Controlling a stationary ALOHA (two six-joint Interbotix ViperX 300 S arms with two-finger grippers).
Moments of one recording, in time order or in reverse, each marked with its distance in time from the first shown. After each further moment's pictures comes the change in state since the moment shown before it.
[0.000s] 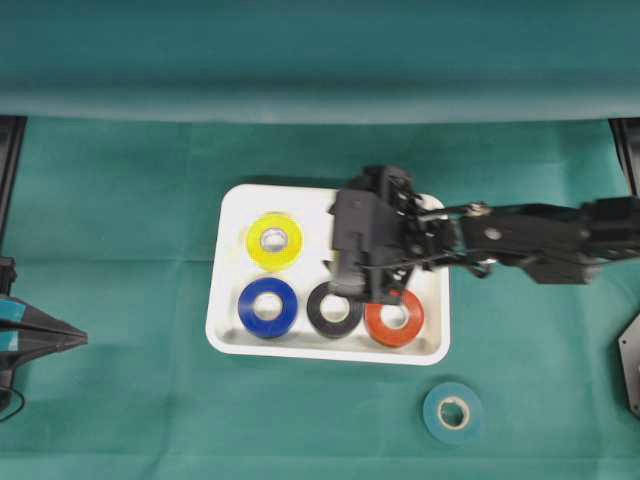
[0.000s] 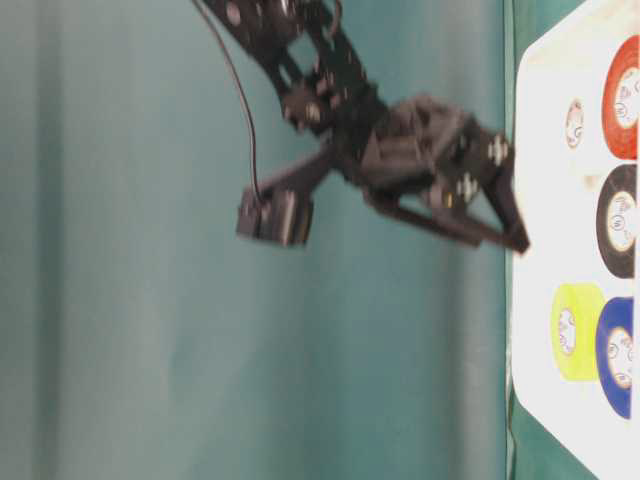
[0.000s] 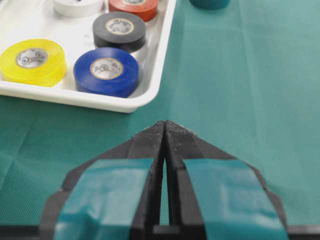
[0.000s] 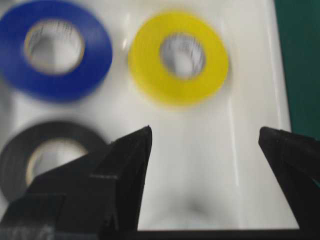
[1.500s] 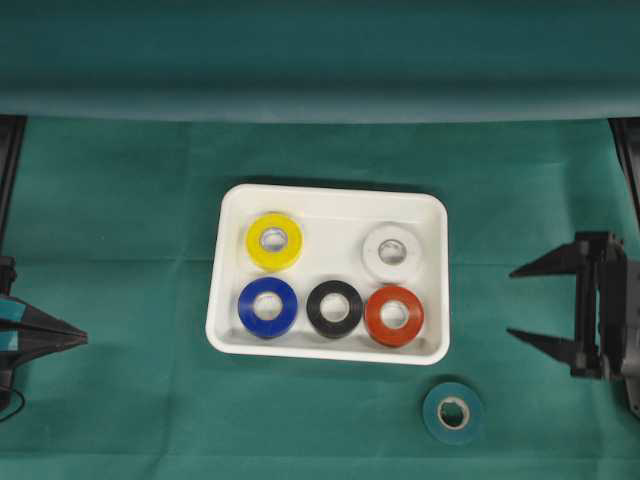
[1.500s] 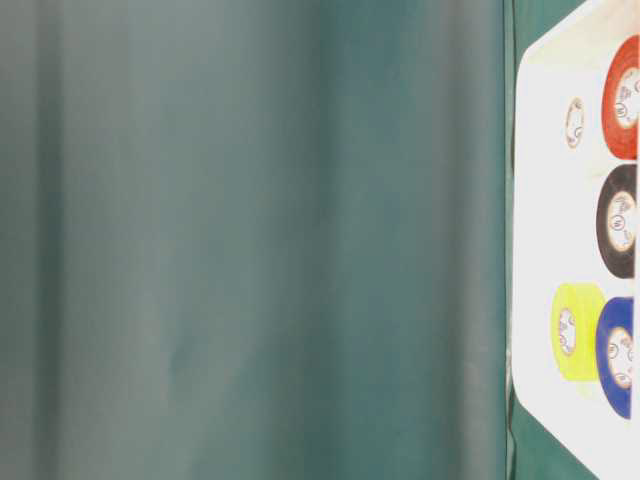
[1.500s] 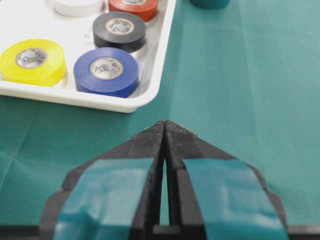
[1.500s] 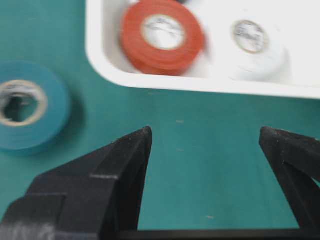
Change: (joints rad) left arm 0.002 -0.002 0.000 0.000 0.000 -0.002; right arm 0.084 -0.874 0.781 0.012 -0.097 0.078
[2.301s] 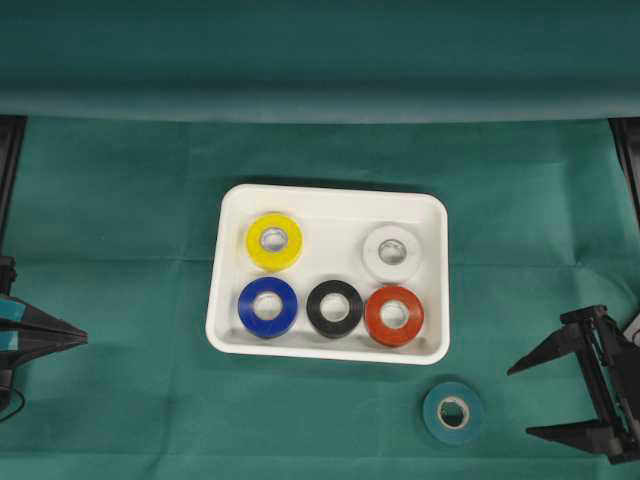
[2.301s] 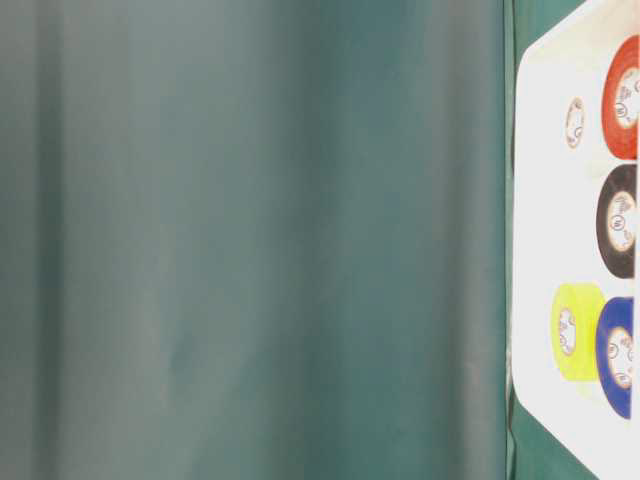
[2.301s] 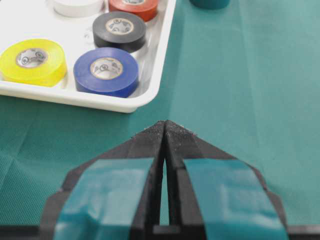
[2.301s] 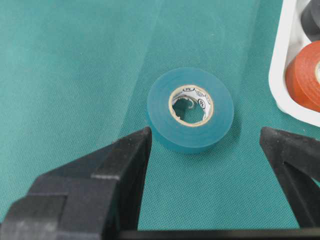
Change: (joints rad) left arm -0.002 0.002 0.002 0.000 0.000 0.002; right arm 0.385 0.002 0.009 0.000 0.003 0.100
